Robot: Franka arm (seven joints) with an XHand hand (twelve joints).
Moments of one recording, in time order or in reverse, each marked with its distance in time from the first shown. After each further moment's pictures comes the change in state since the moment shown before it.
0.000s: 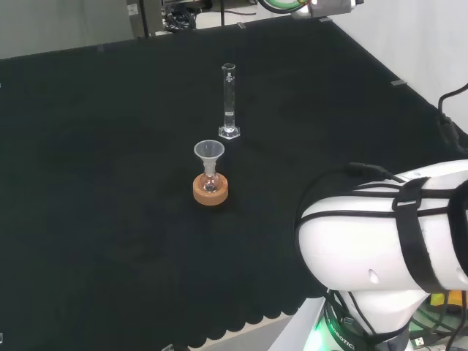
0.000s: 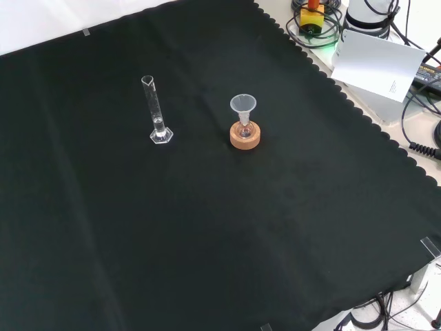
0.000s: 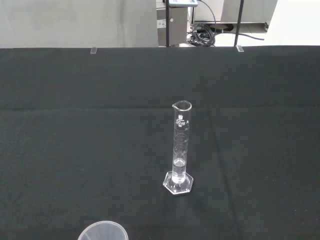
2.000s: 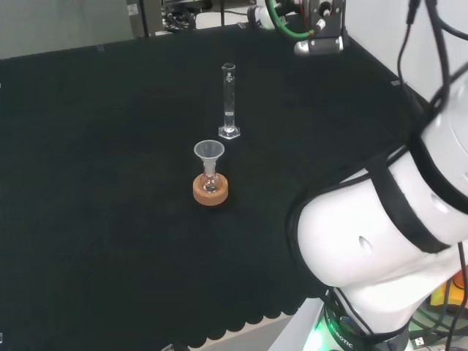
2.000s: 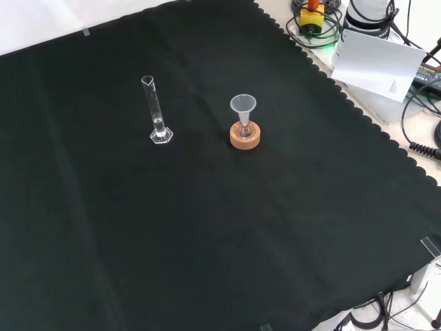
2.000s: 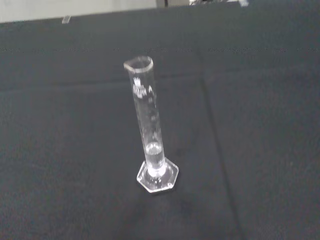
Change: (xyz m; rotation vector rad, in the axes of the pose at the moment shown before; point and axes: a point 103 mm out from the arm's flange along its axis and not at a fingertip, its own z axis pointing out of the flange) arm -0.069 0.129 0.140 0.073 0.096 -0.003
